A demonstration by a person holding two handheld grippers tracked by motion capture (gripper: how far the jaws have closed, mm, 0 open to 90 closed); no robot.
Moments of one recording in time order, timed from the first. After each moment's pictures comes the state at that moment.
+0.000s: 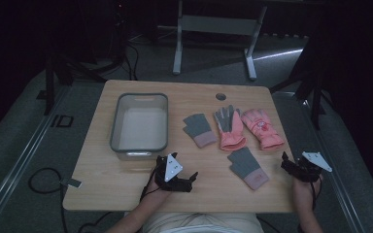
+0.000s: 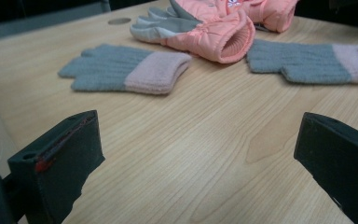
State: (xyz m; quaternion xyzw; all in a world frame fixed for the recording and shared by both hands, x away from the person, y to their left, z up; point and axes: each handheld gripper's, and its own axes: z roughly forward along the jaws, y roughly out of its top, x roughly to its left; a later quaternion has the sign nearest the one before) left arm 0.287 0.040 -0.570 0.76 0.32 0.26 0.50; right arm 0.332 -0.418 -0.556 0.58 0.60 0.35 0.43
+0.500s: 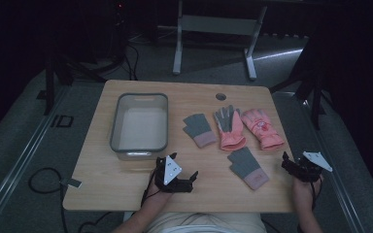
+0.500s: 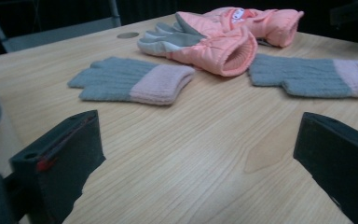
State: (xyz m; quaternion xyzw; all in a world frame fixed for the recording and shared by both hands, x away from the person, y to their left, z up) left arm 0.282 0.042 -0.571 0.72 0.35 0.28 0.53; right arm 0.332 -0.420 -0.556 0.58 0.60 0.34 0.42
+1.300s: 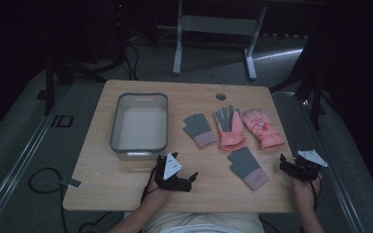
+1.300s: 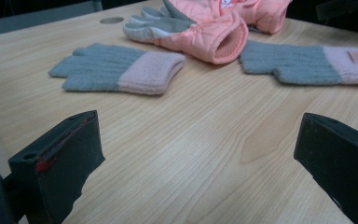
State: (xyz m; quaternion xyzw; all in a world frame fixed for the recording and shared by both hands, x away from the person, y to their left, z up) left arm 0.293 0.044 -0.570 0.76 0.32 0.23 0.51; right arm 0.336 -0.414 -0.554 0.57 0.65 0.30 0.41
